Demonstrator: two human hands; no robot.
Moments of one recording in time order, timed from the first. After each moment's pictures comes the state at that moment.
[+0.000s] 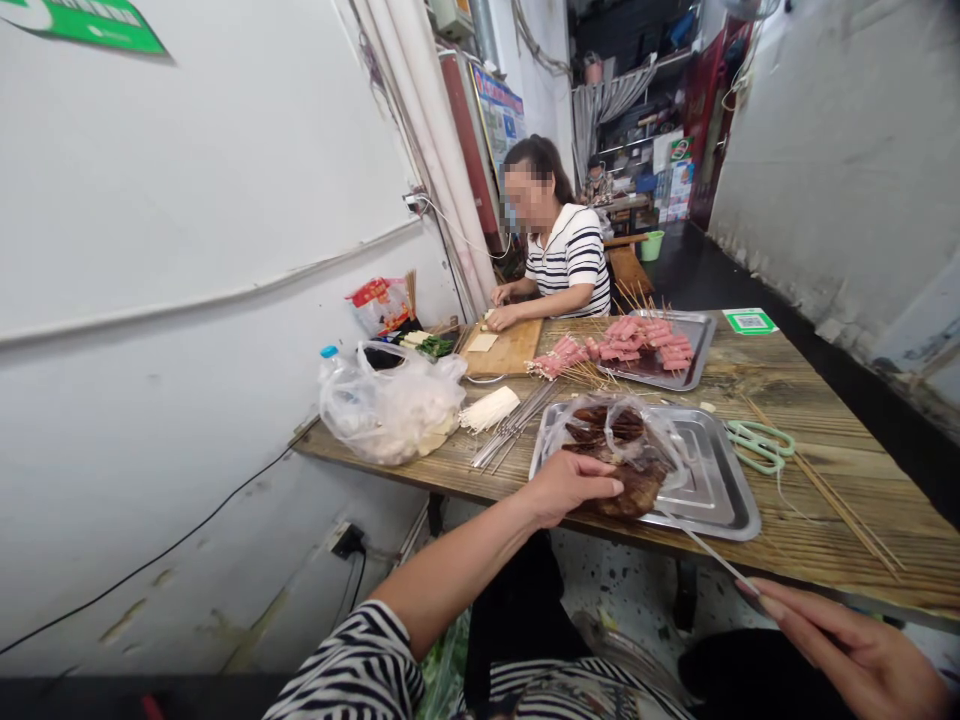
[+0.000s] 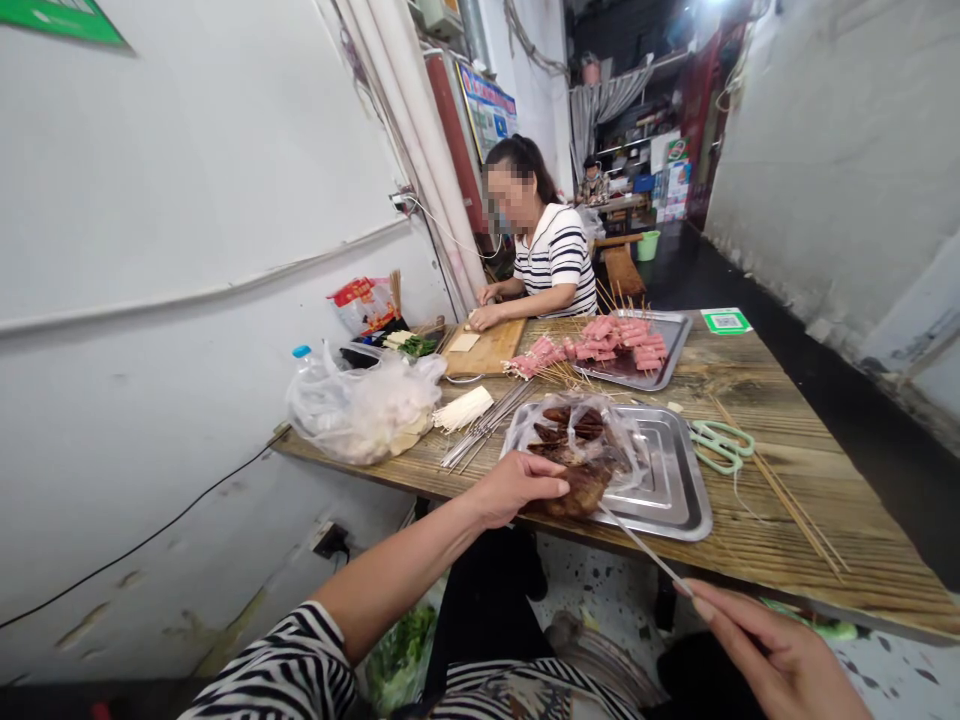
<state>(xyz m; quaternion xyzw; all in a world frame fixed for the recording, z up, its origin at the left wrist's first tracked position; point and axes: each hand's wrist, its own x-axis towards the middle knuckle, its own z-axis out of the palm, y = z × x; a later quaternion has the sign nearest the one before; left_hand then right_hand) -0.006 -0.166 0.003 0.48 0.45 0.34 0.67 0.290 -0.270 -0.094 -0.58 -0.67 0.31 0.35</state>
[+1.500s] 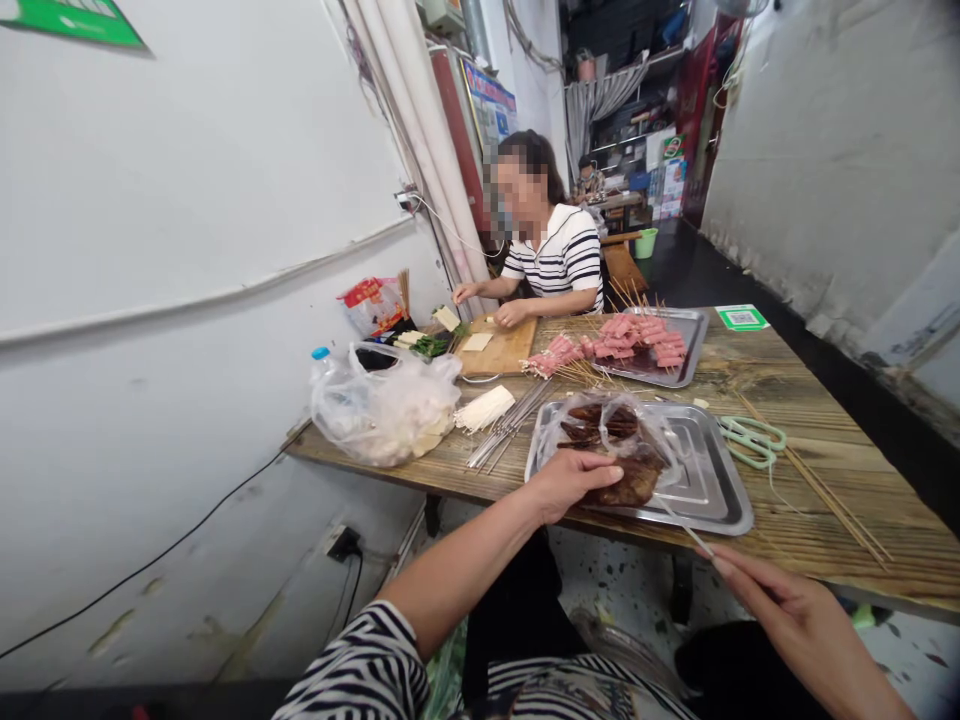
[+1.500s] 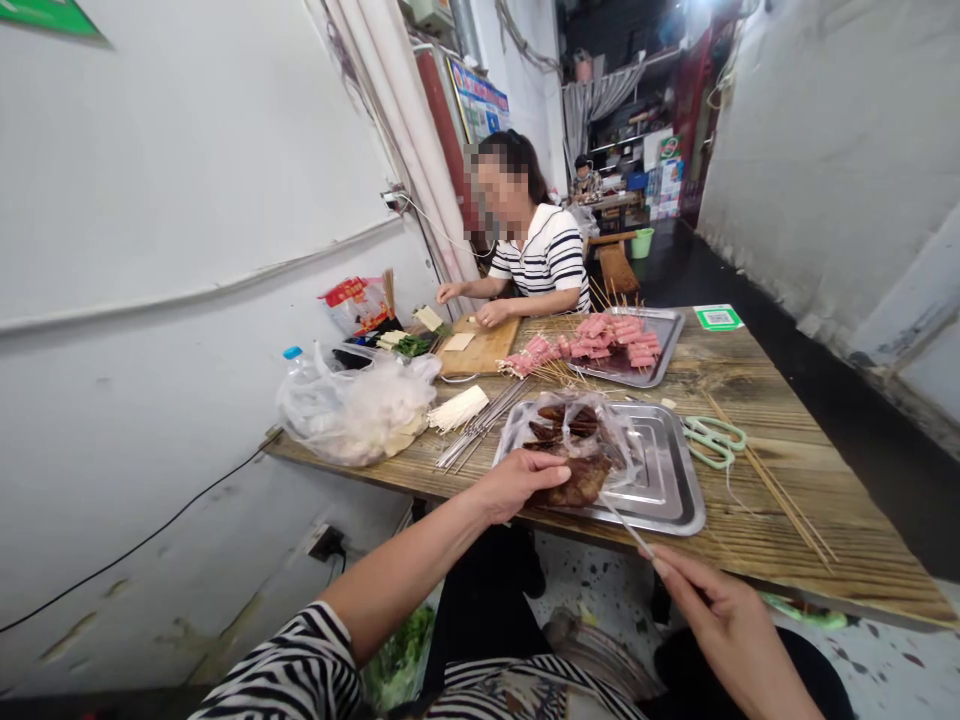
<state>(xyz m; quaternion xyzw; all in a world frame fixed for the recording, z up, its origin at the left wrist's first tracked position) -0.001 -0.153 -0.011 0.50 0.44 0.35 0.66 0.246 -0.253 -0.070 -0.58 -0.63 0.31 0.41</state>
